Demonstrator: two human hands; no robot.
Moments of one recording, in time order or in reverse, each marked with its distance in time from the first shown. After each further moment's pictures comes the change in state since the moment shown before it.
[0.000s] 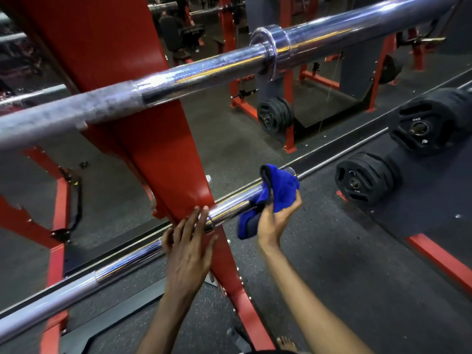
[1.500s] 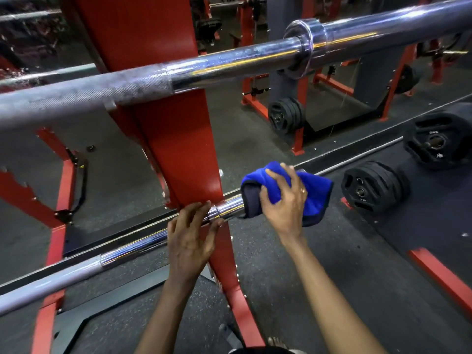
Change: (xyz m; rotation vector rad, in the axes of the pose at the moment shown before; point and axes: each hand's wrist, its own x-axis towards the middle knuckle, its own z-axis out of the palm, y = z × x) left_hand 0.015 -0.004 0.001 -0.142 0.216 -0.030; right_hand 0.027 -0.032 -0.004 -0.833 -0.366 -0.695
